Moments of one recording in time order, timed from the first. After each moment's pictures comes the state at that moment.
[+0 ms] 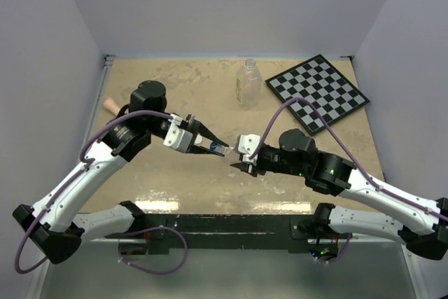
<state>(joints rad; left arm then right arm) -0.65 1.08 1.21 -0.41 1.23 0.68 1.08 0.90 0.94 -0.34 -0.15 -0.35</state>
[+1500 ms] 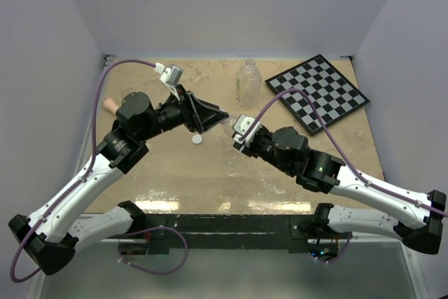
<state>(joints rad) -0.65 0.98 1.06 -0.05 0.40 -0.64 1.10 0.97 0.94 -0.18 0.29 -0.35</state>
